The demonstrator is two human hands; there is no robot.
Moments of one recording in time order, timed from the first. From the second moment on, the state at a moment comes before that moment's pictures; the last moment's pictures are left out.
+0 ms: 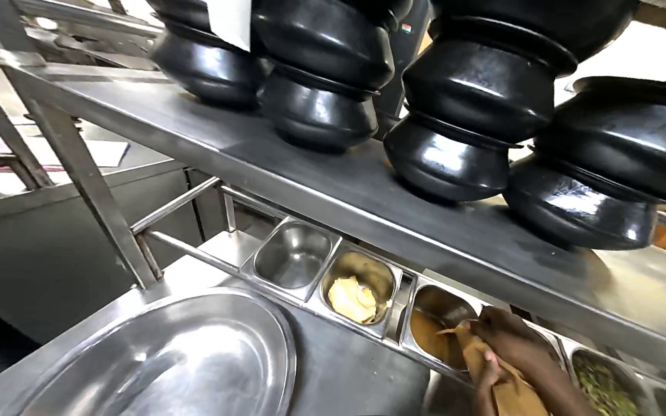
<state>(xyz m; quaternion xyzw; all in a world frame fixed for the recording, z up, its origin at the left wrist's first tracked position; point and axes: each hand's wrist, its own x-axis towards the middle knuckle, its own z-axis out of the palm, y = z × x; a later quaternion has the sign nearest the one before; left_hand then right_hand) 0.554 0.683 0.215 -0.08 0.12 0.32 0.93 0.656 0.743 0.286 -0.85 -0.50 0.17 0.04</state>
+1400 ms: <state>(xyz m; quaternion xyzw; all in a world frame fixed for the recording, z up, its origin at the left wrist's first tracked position) 0.428 0.712 0.264 0.85 0.21 0.07 0.47 0.614 0.580 0.305 -0.68 -0.59 -0.20 0.38</state>
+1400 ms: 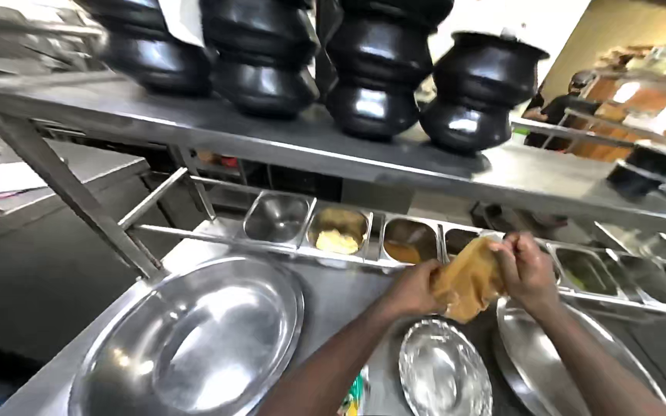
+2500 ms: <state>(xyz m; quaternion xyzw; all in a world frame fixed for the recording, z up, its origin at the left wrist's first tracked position) 0.393 0.622 0.179 0.87 0.39 -0.12 0.27 0.556 0.488 0.132 -0.71 -0.51 -0.23 0.42</state>
